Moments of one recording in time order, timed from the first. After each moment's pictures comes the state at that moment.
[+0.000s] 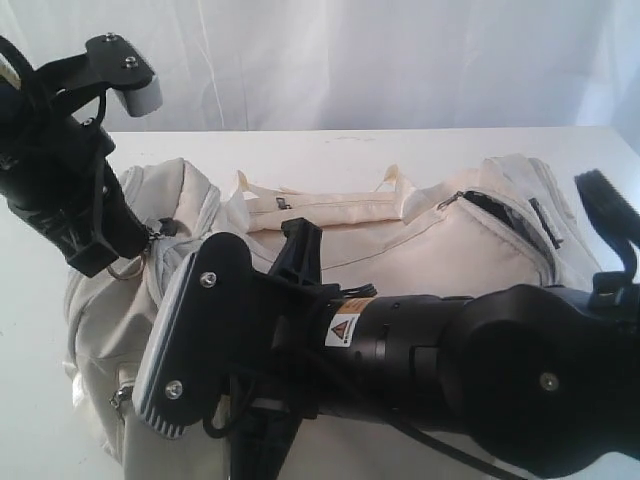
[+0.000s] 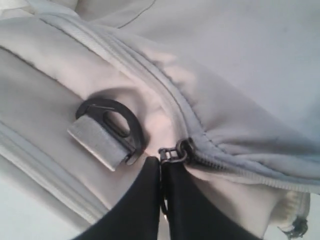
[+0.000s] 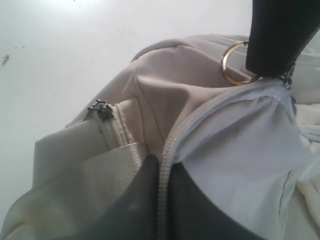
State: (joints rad) left arm -0.32 1.35 -1.20 -0.22 1.08 0.65; right arm 0.94 1.40 -0.76 0.71 0.02 -1.22
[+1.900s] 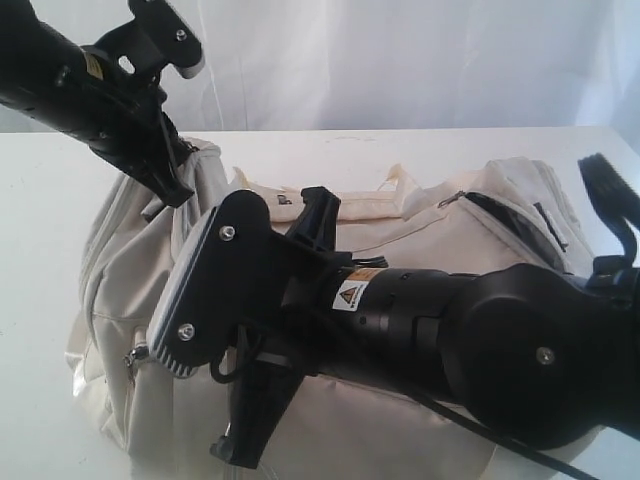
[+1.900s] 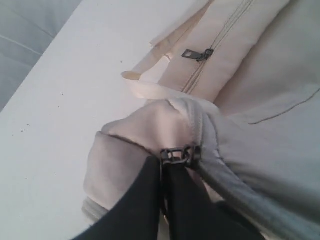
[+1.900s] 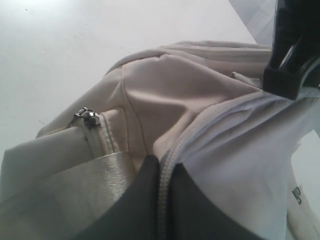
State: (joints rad) left arm -0.33 1.53 -1.24 0.05 0.58 0.50; right arm 0.92 1.41 -0.77 0.72 -0.06 -1.22
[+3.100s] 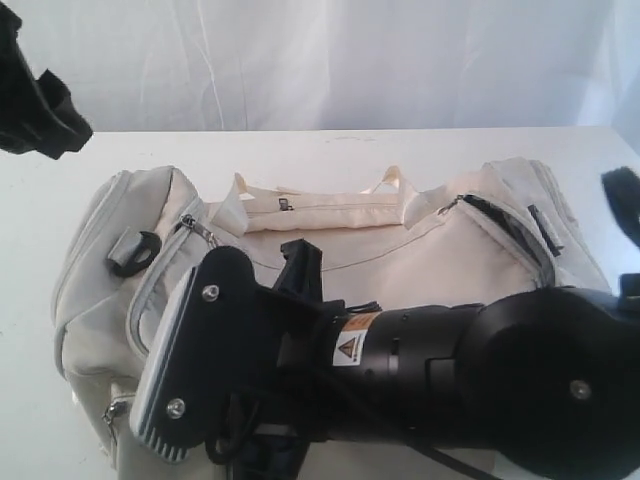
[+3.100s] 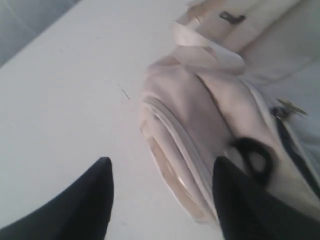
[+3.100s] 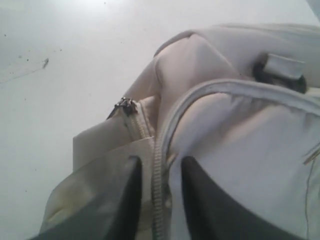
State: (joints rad) left arm -0.29 1.23 -1.26 0.09 0.96 0.30; right arm 0.95 1.36 -0.76 0.71 0.10 -1.15
